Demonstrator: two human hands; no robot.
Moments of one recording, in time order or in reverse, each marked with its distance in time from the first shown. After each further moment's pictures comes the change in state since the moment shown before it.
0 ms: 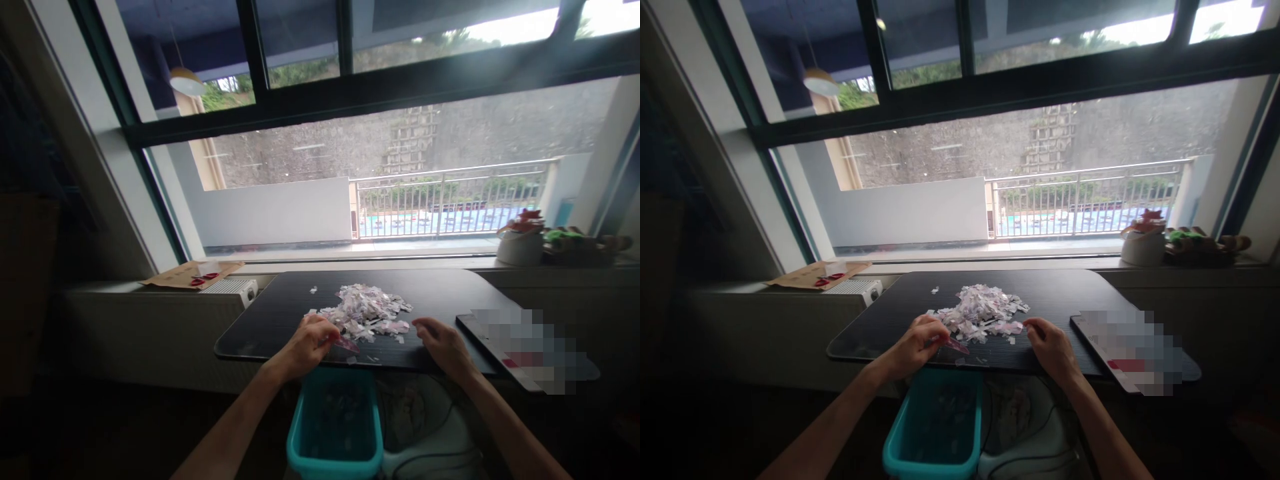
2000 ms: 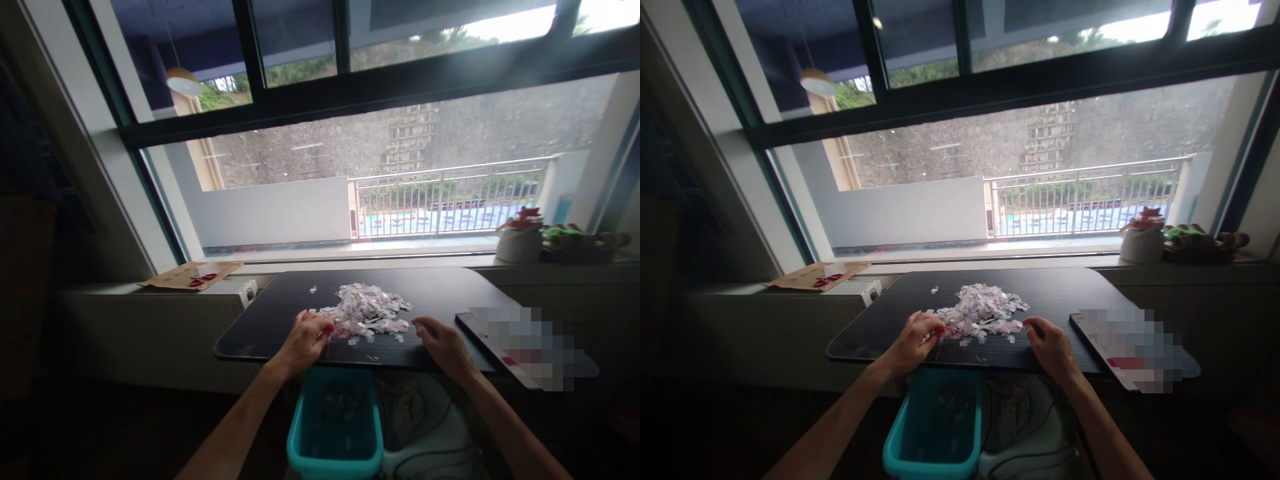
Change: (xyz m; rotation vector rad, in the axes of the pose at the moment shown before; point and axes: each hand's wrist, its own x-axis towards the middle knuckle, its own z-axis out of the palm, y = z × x) left_hand 0.004 -0.003 0.005 0.141 0.082 -0.082; right_hand 0.000 0.004 0.002 -0.012 -0.010 -0.008
